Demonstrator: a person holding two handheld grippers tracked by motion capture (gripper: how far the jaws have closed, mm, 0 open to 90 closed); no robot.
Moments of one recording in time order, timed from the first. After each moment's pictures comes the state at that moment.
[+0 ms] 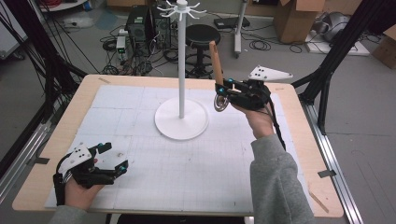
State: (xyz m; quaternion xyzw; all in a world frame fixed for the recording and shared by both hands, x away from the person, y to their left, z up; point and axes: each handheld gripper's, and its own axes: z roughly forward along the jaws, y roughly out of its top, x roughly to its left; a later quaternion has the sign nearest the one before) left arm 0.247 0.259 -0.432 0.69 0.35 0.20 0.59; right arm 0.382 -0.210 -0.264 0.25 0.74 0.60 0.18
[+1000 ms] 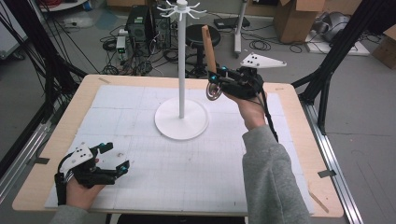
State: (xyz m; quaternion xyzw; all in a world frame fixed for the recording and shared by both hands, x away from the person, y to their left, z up) left arm 0.248 0.257 -0.432 0.70 0.35 0.20 0.59; right arm 0.391 -0.186 -0.239 0.26 0.72 0.62 0.19
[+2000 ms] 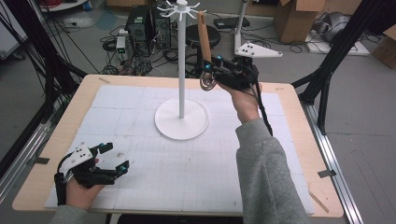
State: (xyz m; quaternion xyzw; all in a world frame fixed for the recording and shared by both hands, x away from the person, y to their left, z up) left arm 0.248 0.257 -0.432 0.70 0.35 0.20 0.60; right arm 0.397 -0.168 -0.218 0.26 0.70 0.62 0.21
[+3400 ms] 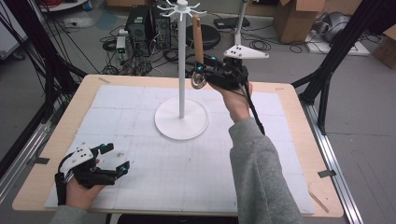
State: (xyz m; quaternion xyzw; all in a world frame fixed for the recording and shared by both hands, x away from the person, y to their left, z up) left arm 0.249 0.257 -0.434 0.70 0.35 0.19 0.59; right arm 0.409 -0.150 -0.232 0.28 0.71 0.61 0.22
